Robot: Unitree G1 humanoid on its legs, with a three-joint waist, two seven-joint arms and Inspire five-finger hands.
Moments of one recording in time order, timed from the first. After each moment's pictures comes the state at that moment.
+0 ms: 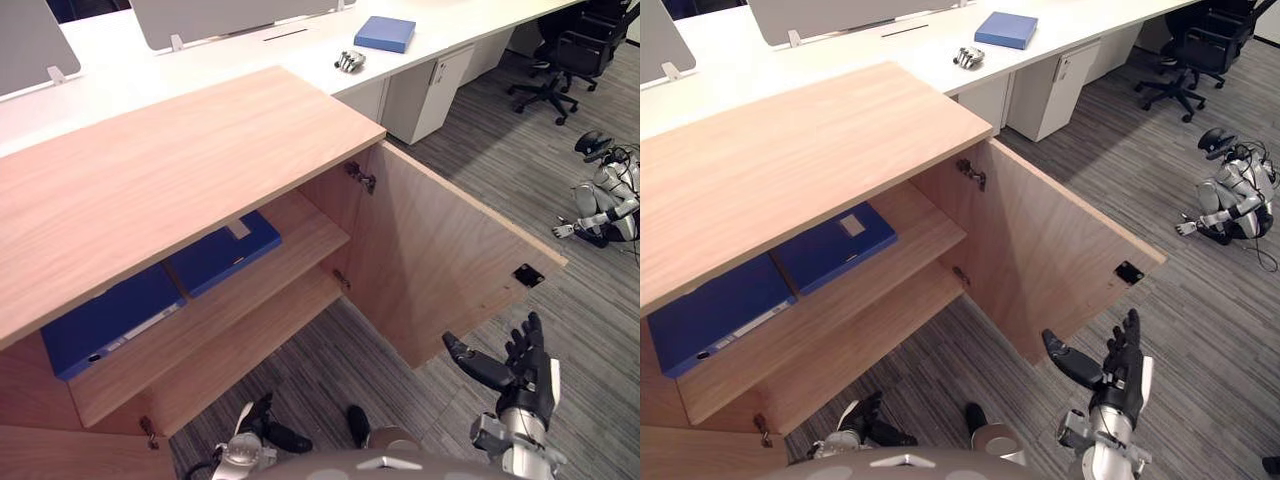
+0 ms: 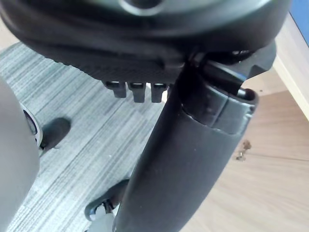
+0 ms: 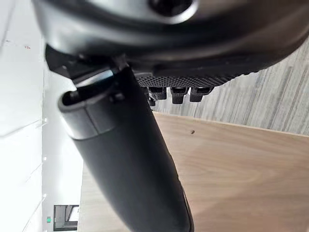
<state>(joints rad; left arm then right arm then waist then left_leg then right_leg) 0.10 0.05 -0.05 1.00 0.13 -0.02 0.08 0.63 0.11 -0.18 -0.29 0.12 -0.07 -0.24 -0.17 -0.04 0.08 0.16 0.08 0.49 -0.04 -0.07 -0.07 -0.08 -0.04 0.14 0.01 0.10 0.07</state>
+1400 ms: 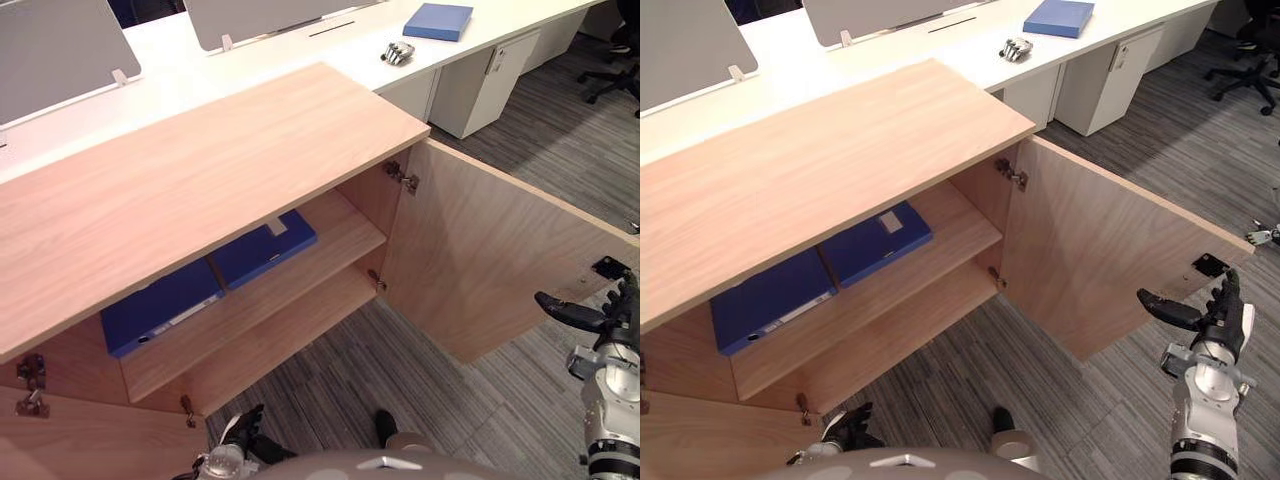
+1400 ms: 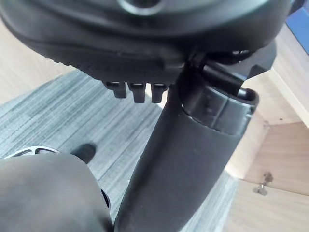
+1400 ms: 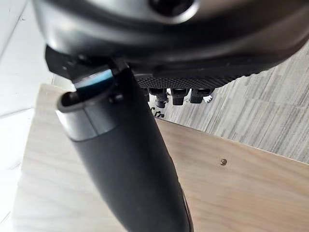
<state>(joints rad) 0.15 0.15 -0.06 1.01 0.13 -0.04 -0.01 0.05 -0.47 -0.48 0.47 0.25 -0.07 -0.14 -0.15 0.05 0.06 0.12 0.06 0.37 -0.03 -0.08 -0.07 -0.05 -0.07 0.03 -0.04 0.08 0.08</state>
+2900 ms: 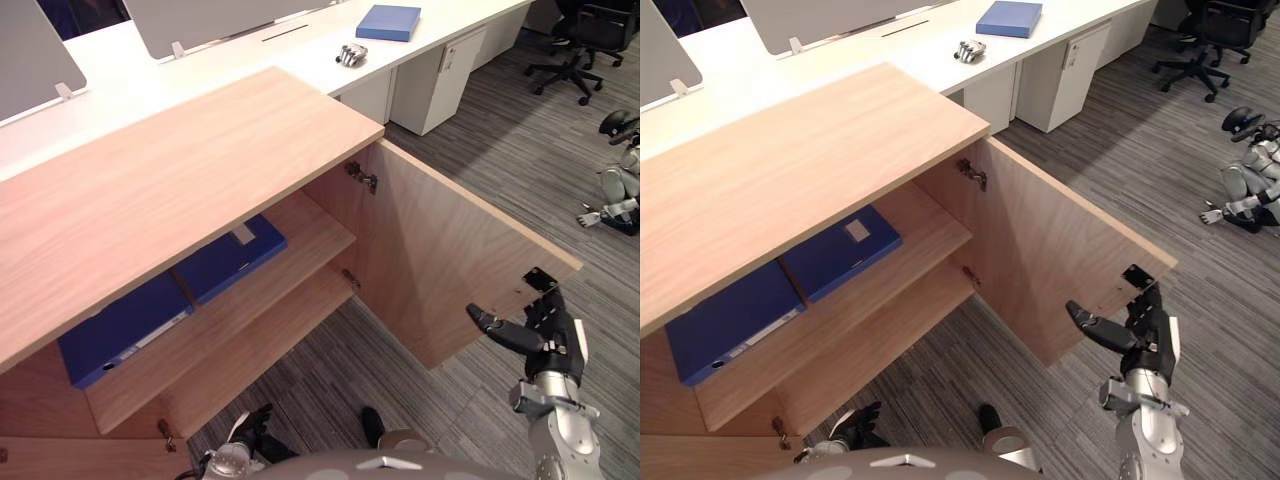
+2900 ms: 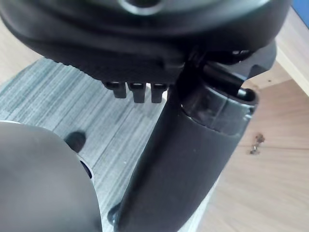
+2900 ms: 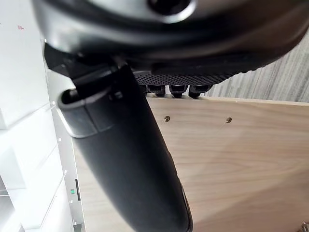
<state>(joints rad) 0.13 0.13 -0.07 1.03 0.17 -0.06 -0.03 0.46 -0.16 -0.24 -0.13 0.36 -0.09 -0.03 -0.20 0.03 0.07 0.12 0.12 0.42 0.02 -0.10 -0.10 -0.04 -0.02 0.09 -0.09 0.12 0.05</state>
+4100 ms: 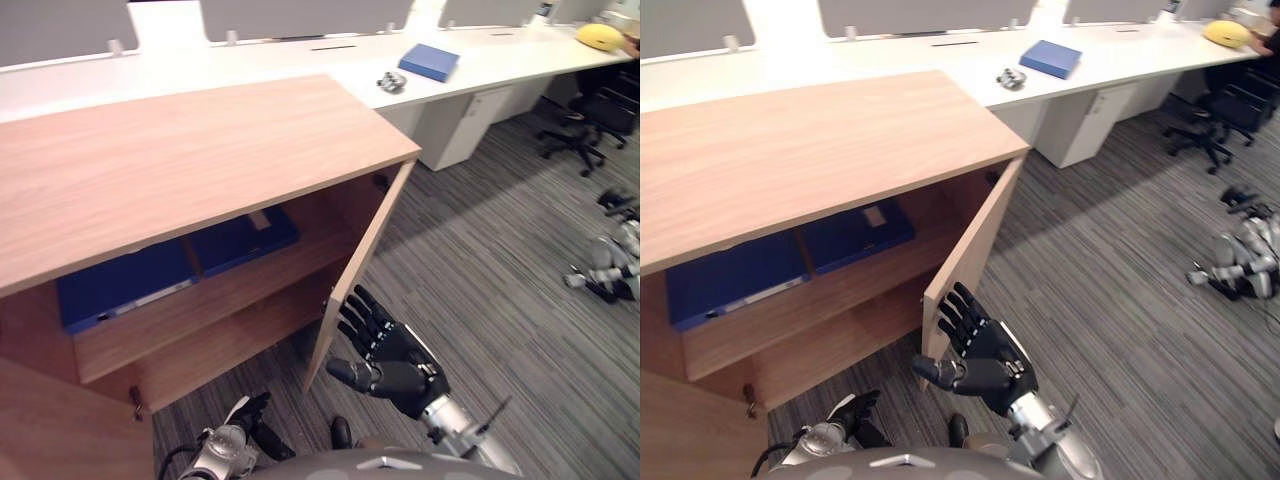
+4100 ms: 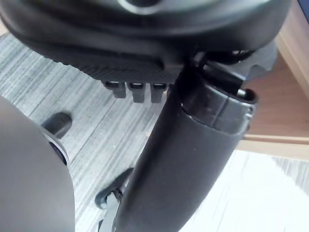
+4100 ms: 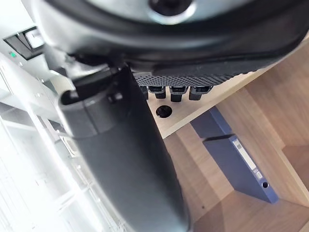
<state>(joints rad) 0.03 0.19 -0.16 1.08 0.21 -0.05 -0.04 0.53 -0.25 0.34 -0.31 0.69 0.04 0.30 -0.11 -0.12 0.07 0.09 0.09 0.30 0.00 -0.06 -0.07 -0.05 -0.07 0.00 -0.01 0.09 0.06</state>
